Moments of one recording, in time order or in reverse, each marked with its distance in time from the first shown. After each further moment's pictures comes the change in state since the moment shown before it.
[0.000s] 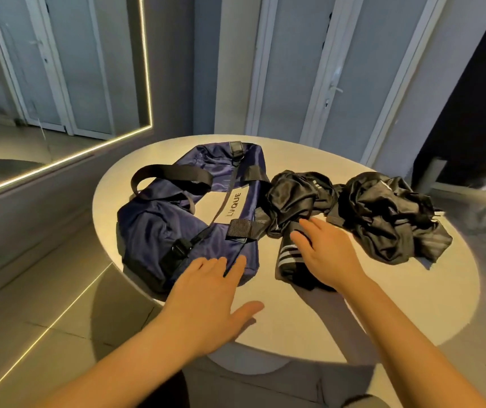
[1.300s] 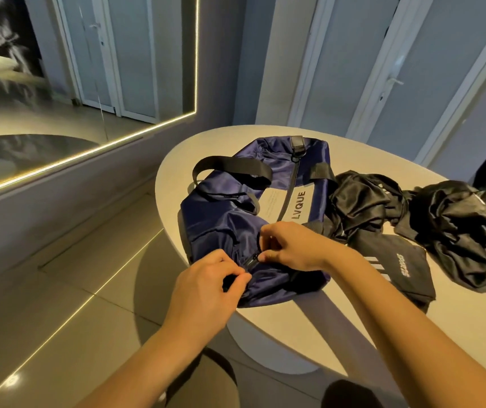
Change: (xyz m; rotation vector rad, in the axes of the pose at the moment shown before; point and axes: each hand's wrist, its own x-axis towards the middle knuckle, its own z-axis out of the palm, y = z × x) left_hand -0.032 -0.086 0.035 -0.671 0.546 -0.269; right_hand 0.058 -0.163 0.016 0.149 -0.556 -0.501
